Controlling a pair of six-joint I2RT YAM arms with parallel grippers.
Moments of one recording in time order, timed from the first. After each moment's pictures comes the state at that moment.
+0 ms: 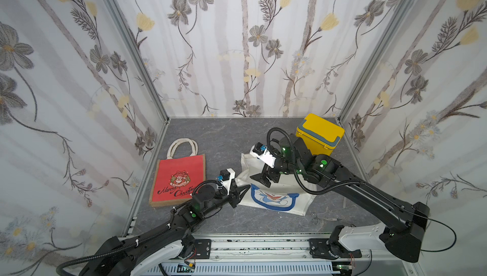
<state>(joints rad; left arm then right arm) -0.76 0.88 0.19 0.55 0.23 -0.26 0.90 1.34 1.29 -0.60 -0.26 -0.26</state>
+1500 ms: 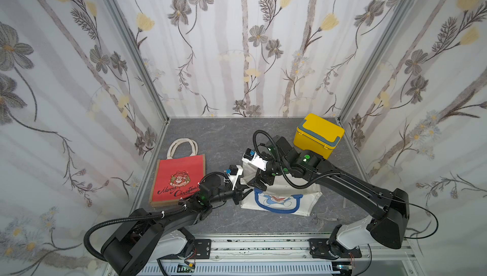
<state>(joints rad) -0.66 1.21 0.27 0.73 0.57 -0.30 0.89 1.47 1.35 -0.71 -0.29 -0.29</state>
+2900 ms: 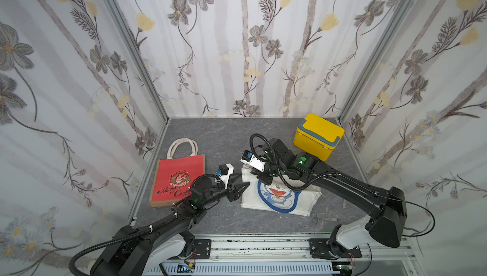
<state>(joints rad) -0.58 1.00 0.21 0.68 0.44 -0.16 0.91 1.48 1.33 -0.67 -0.15 -0.32</state>
